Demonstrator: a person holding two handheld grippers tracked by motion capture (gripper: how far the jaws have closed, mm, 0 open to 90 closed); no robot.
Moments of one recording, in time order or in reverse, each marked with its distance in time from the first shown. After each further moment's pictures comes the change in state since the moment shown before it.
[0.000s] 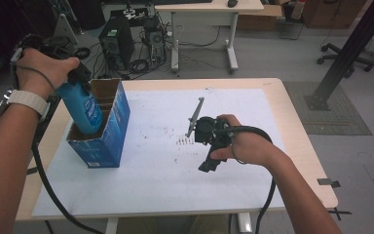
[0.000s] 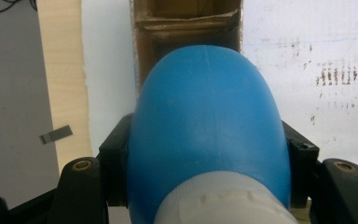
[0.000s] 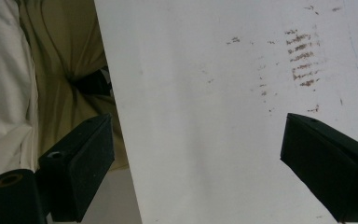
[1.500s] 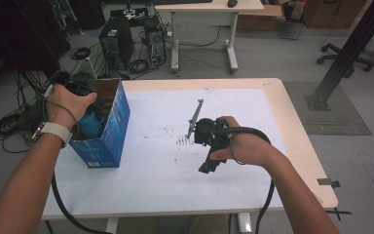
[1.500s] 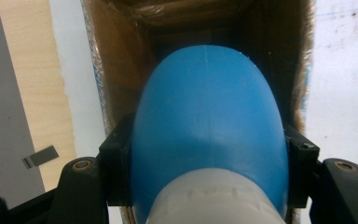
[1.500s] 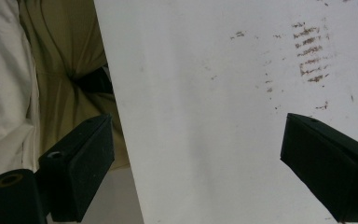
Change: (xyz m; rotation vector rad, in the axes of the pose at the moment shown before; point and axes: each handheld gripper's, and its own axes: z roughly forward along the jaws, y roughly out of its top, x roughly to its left) left arm -0.001 -0.007 0.101 0.027 0.046 0.075; right arm -0.003 -0.001 0.008 0.017 0.018 0.014
